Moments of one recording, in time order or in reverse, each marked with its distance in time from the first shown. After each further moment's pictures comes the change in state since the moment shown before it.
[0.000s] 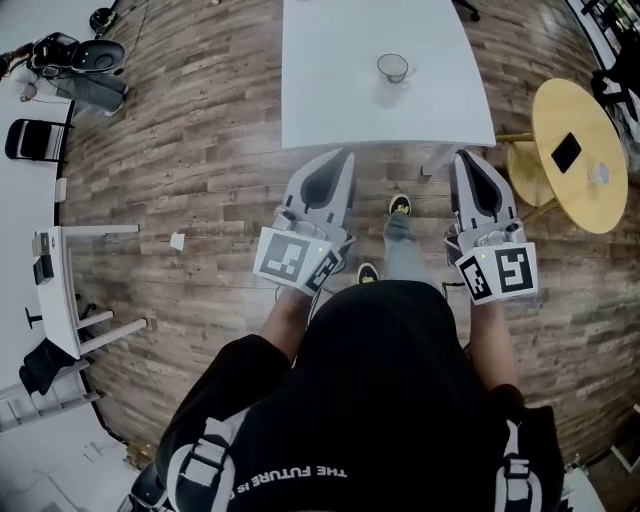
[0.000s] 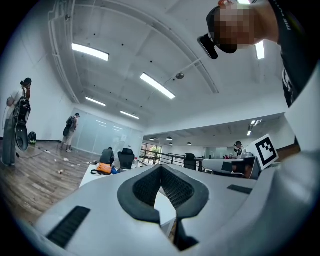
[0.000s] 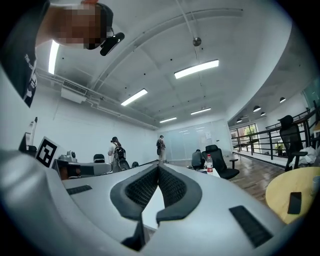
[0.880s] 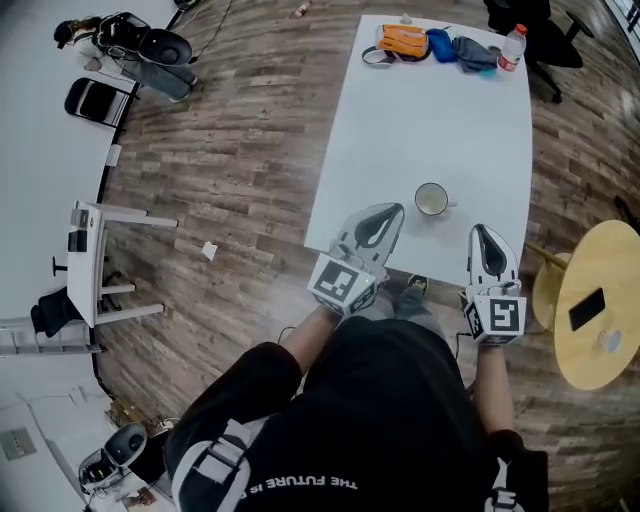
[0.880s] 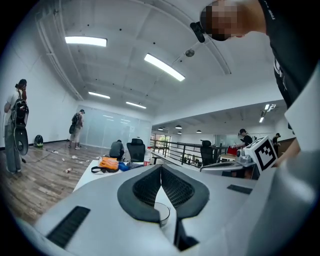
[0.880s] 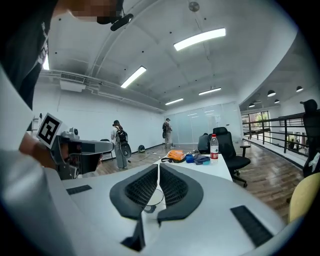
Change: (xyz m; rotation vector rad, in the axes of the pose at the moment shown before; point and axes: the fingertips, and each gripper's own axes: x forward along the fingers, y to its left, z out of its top) left arm 0.245 0.121 -0.056 0.034 0.124 0.093; right arm 0.216 -0.182 -0.102 -0.013 0.218 0.115
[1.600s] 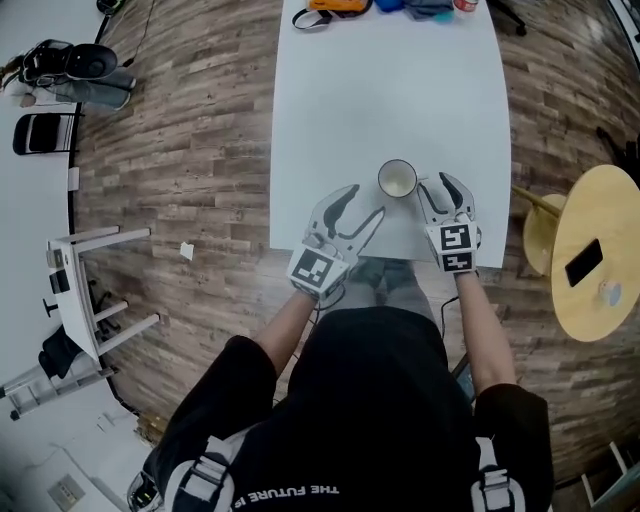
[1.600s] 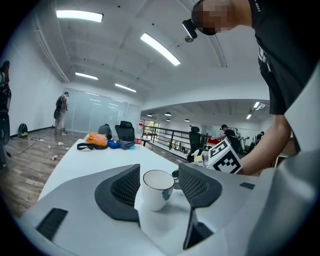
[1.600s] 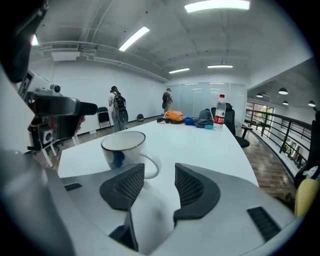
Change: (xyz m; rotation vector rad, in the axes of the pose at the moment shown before) left arm 0.043 0.026 -0.116 0.006 0.172 -0.160; right arm 0.106 -0.037 -0.164 -0.085 0.364 -0.015
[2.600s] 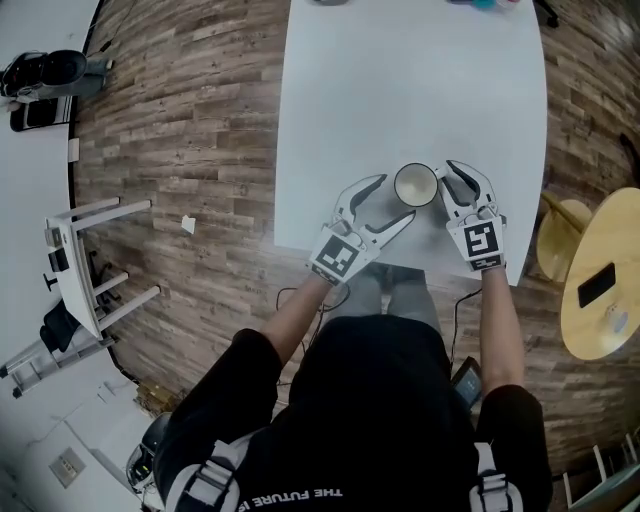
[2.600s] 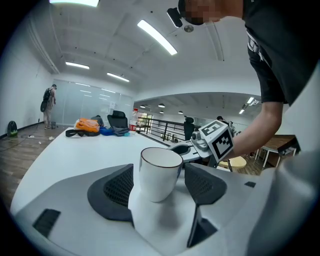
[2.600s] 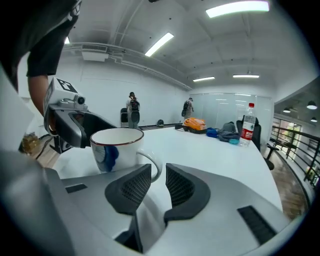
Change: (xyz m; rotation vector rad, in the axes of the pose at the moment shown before) left arm 0.049 0.028 -0.058 0.054 0.097 -0.087; right arm 0.059 0.007 0.015 -0.210 -0.103 0.217
